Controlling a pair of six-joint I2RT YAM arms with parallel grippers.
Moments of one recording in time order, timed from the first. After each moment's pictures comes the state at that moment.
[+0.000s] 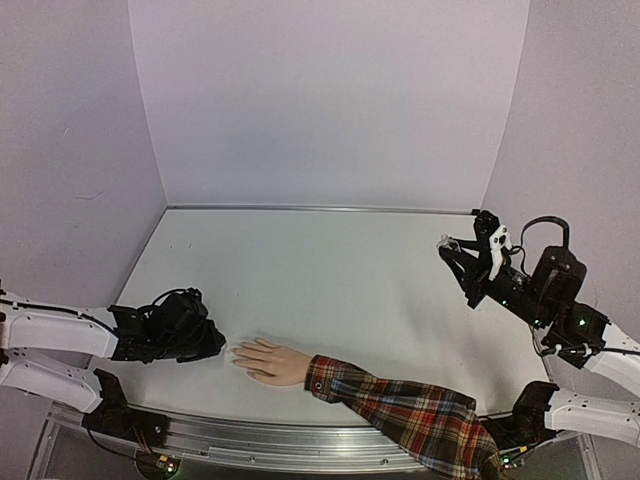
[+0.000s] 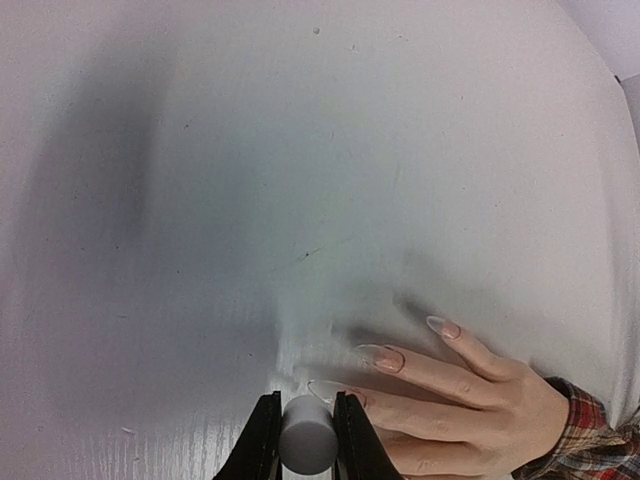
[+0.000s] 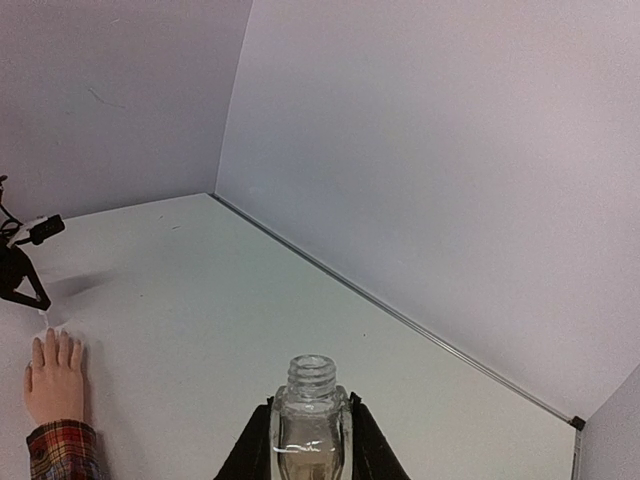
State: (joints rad) left arm -0.91 1.12 0.41 -0.18 -0.24 -1.04; right arm 0.74 0.63 0.55 0.06 0.05 -0.26
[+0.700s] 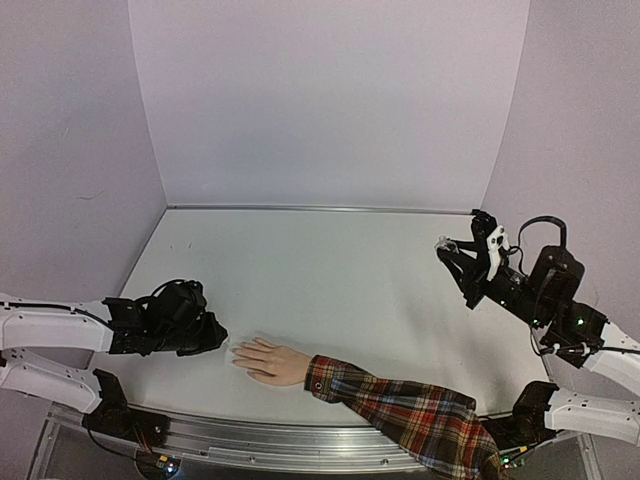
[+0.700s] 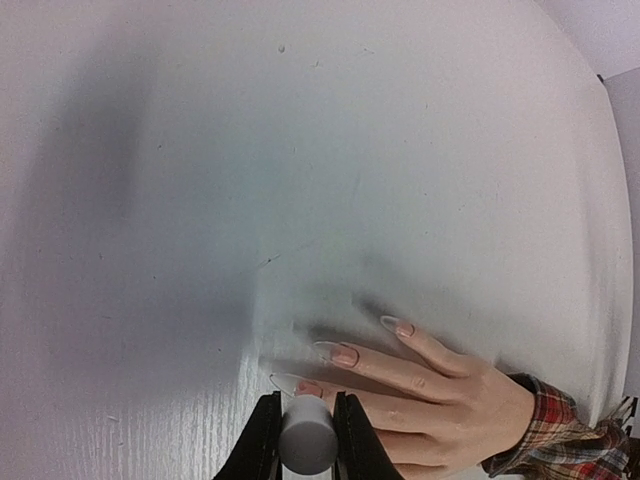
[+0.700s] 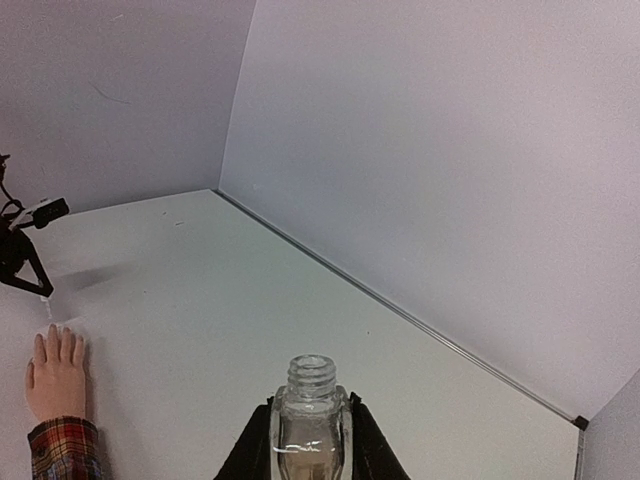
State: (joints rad) left arm -0.91 1.09 0.47 -0.26 -0.22 -1.03; right arm 0.74 0.64 0.55 0.06 0.04 -0.26
